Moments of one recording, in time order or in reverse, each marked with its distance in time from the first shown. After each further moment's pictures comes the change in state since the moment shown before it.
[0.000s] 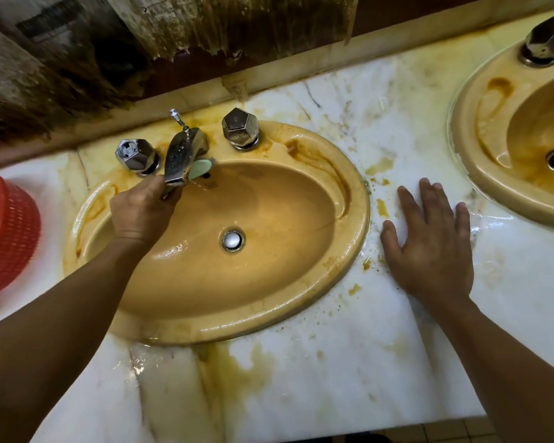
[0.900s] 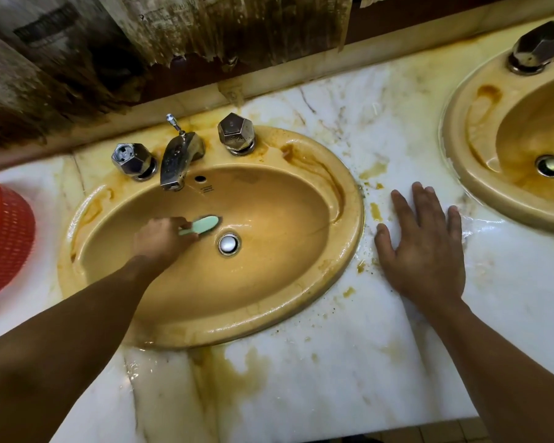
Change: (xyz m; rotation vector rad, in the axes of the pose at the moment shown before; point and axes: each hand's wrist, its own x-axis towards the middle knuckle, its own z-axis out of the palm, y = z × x) left_hand -0.029 0.025 0.013 0.062 -0.772 -0.348; right_hand -0.001 0.004 0.003 0.006 -0.032 0.002
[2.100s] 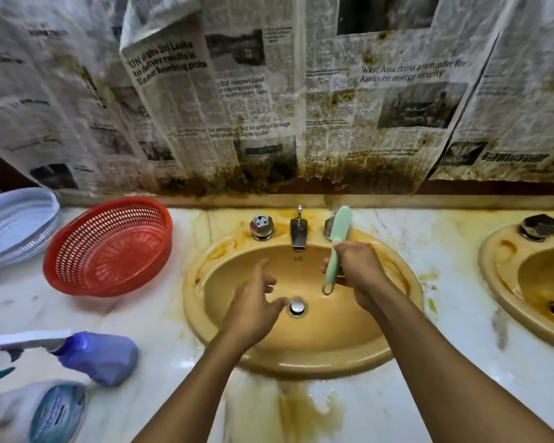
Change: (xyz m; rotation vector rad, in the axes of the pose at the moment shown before) left_hand -0.165 -0.016 -0.095 -0.958 0.153 0.053; right_hand 0.039 -0.282 -0.129 1.093 -0.510 0.450
